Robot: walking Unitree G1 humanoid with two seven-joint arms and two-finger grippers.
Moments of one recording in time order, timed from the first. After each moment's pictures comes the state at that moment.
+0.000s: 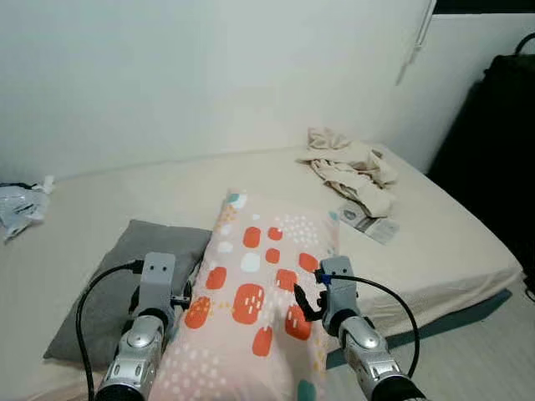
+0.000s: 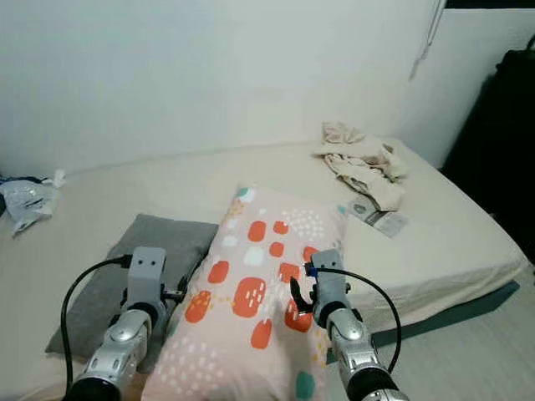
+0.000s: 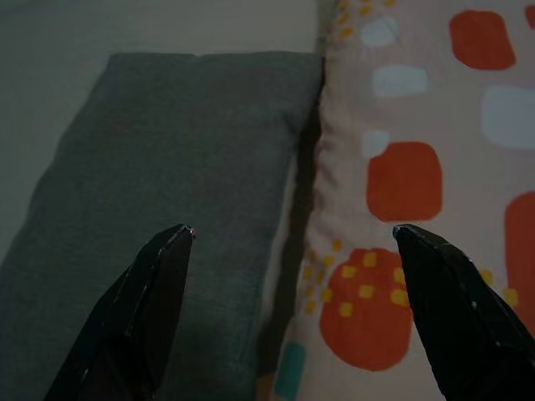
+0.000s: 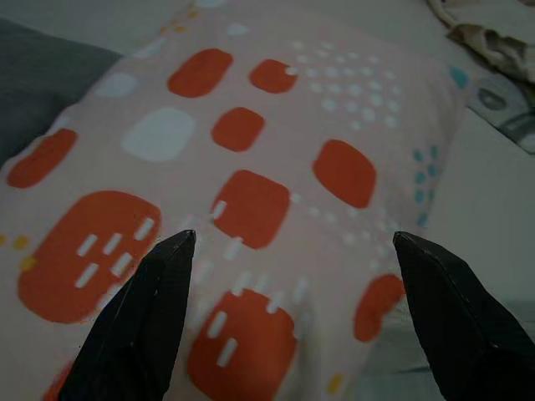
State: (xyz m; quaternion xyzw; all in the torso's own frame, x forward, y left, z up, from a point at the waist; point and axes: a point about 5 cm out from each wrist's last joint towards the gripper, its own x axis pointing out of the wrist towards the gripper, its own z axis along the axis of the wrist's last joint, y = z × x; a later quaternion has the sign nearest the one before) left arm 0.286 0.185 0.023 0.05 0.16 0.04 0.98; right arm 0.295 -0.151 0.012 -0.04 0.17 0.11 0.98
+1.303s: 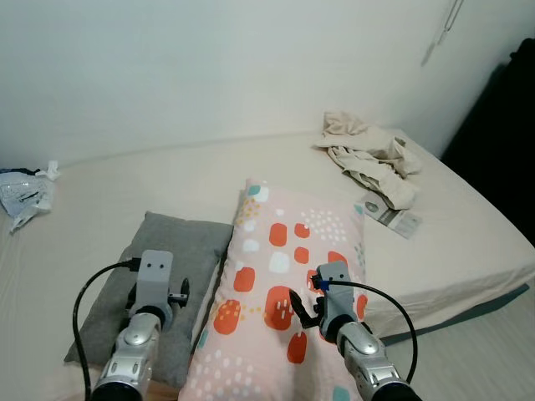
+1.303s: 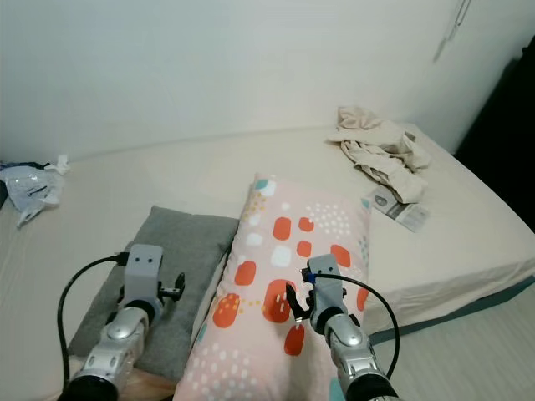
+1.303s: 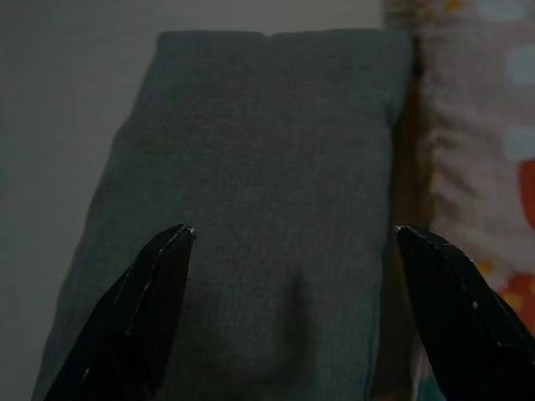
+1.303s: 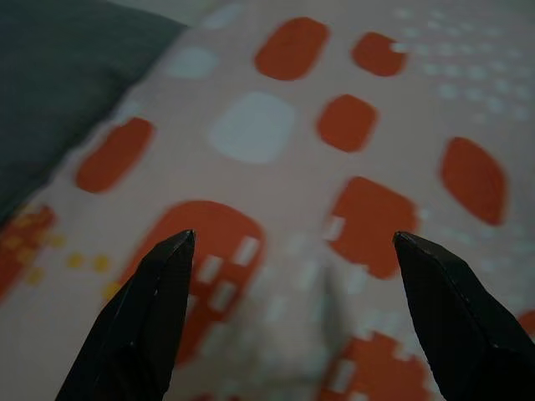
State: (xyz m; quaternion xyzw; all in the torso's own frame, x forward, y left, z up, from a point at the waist) left arm 0.292 0.196 0.031 0.06 0.15 0.02 0.99; right arm 0.290 -0.165 0.011 -0.04 0.17 0.13 0.98
